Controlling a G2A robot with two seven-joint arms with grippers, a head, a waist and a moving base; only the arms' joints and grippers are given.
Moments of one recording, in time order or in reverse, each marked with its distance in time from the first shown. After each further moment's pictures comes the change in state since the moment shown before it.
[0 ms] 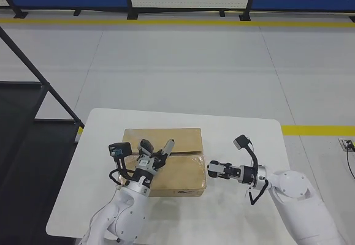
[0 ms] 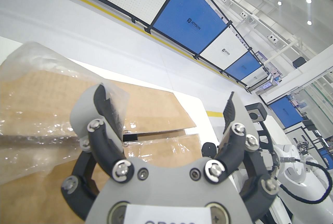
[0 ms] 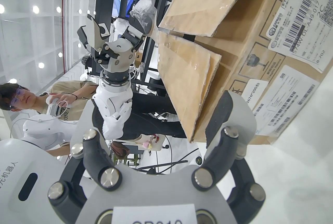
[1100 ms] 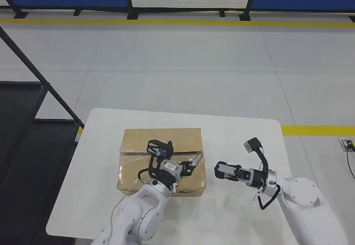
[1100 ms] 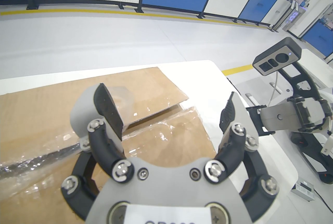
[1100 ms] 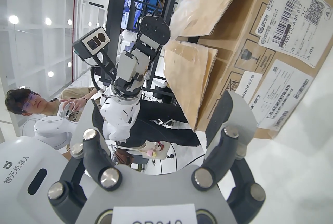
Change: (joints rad) left arm -0.113 -0.035 0.153 0.074 0.388 -0.029 -0.215; right arm -0.081 0.036 0.061 -0.058 0.068 -0.014 -0.020
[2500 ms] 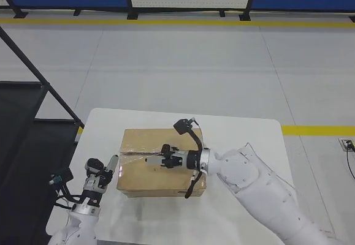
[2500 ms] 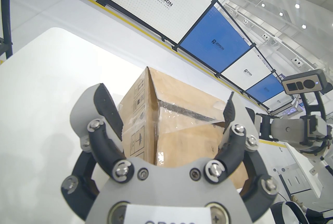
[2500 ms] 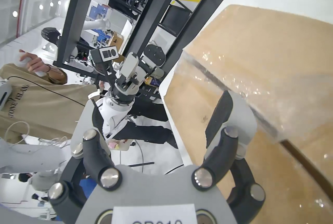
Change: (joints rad) left arm 0.444 0.041 -0.598 -0.097 -0.405 -0.259 0.251; right arm 0.420 -0.151 -0.563 0.006 -0.376 0.166 -0.431
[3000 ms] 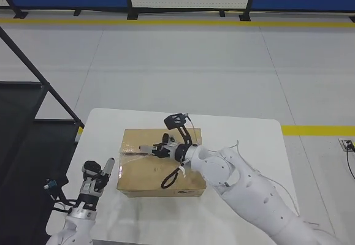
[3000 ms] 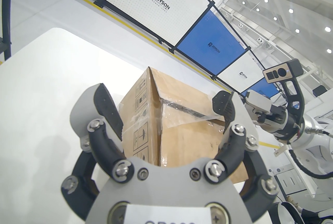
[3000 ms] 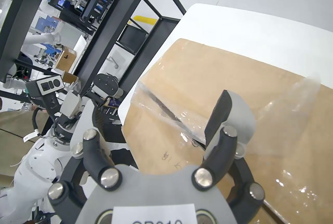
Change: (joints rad) left arm 0.021 0.000 -0.029 0.001 -0.020 -0.054 0.005; right arm 0.038 -0.060 -0.066 0.055 -0.204 0.198 -0.197
